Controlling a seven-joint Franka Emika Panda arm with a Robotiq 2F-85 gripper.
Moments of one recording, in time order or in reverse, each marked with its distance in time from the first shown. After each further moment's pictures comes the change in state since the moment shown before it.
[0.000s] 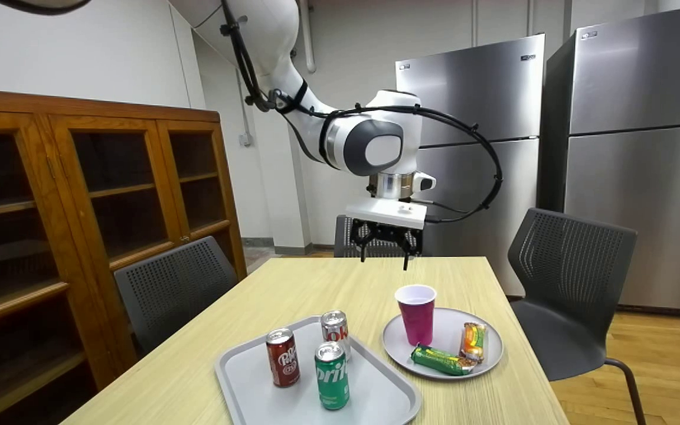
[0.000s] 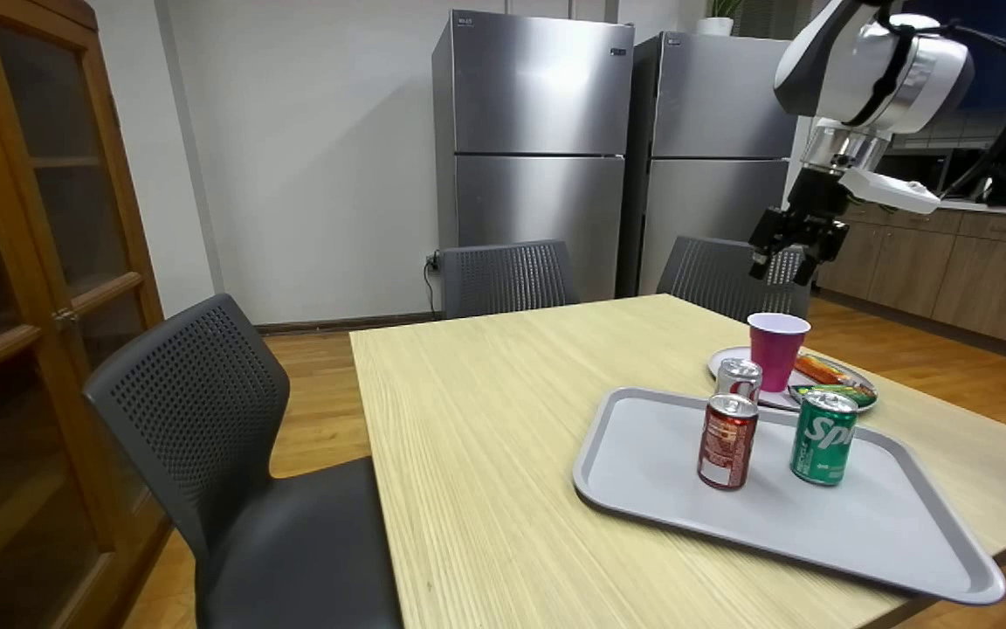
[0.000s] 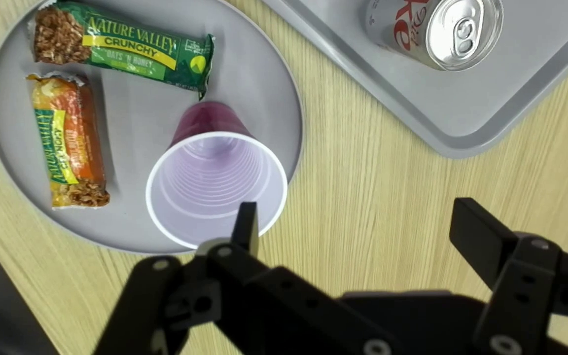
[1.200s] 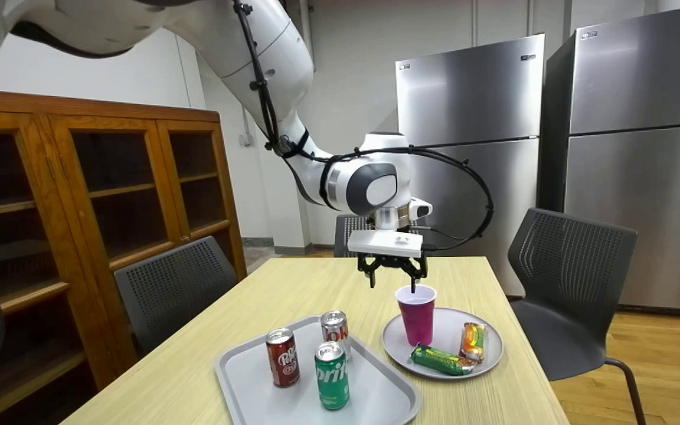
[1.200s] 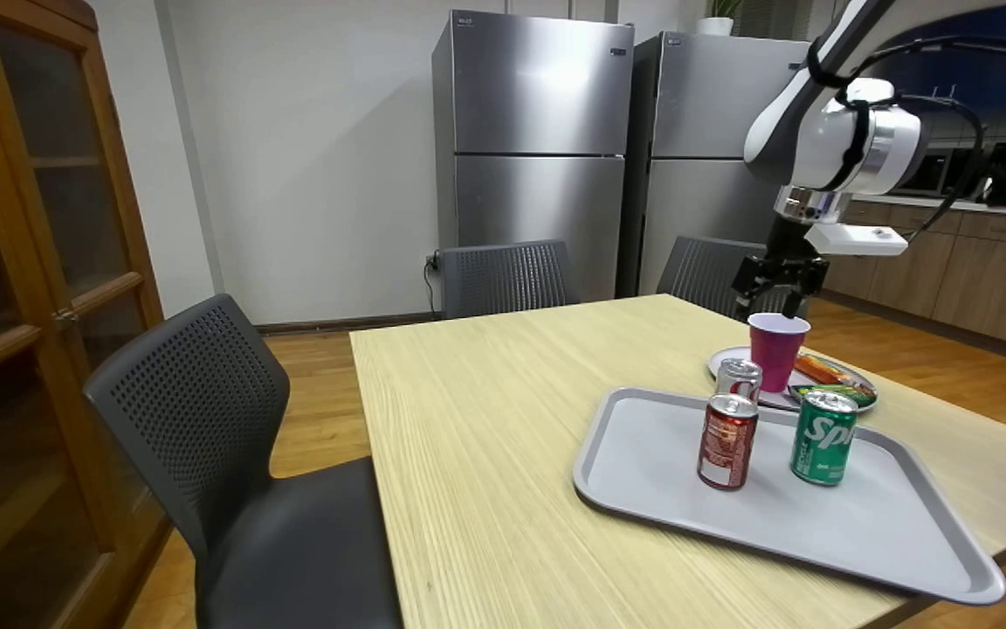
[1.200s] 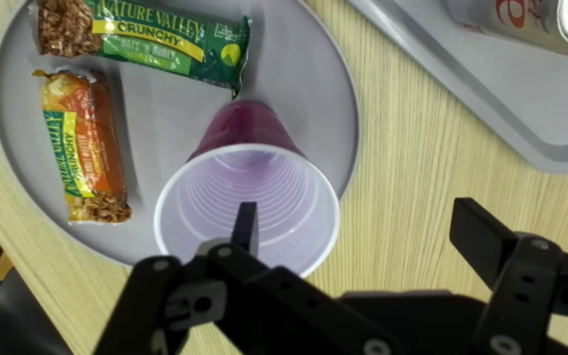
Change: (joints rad) arm -0.001 0.146 0.038 0.025 -0.127 0.193 0.136
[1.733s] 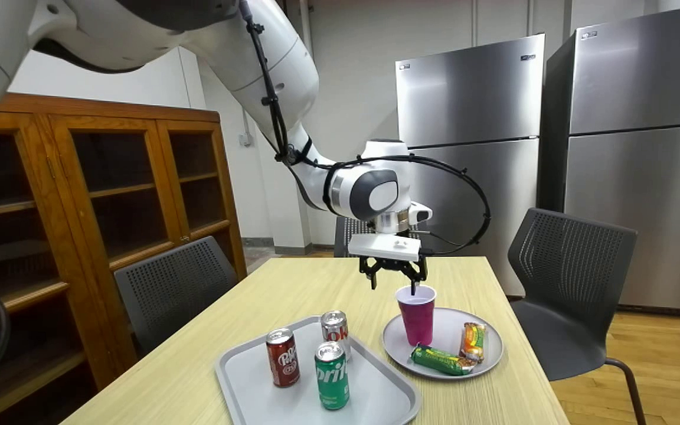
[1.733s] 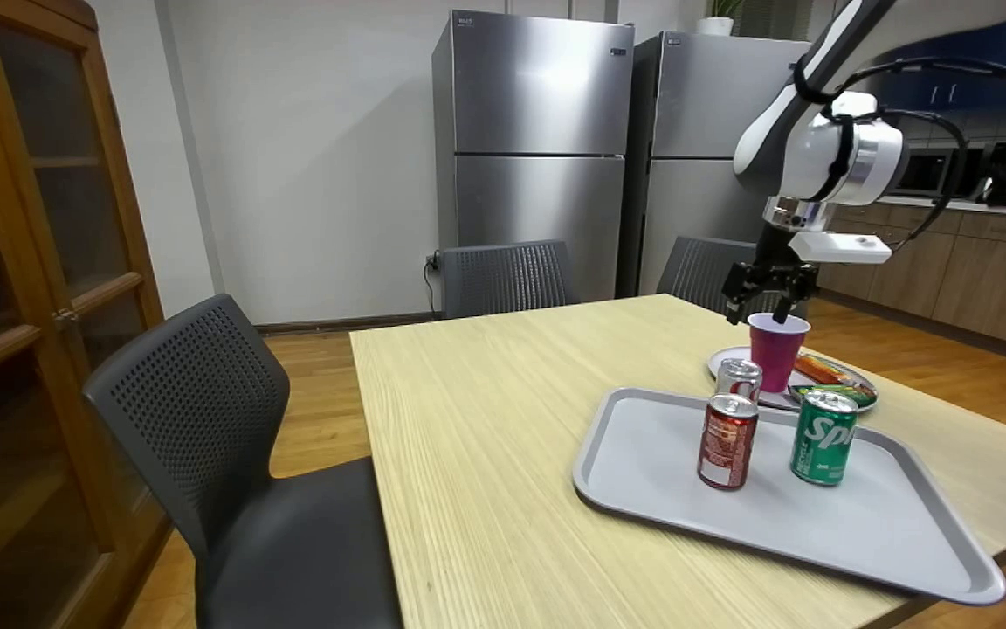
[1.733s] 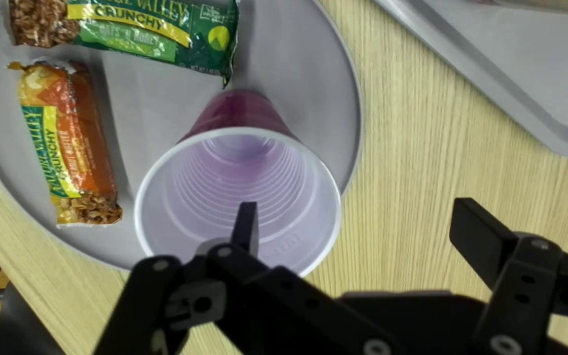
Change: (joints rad) arm -0.004 0.057 0.015 0.059 -0.014 0.002 0.057
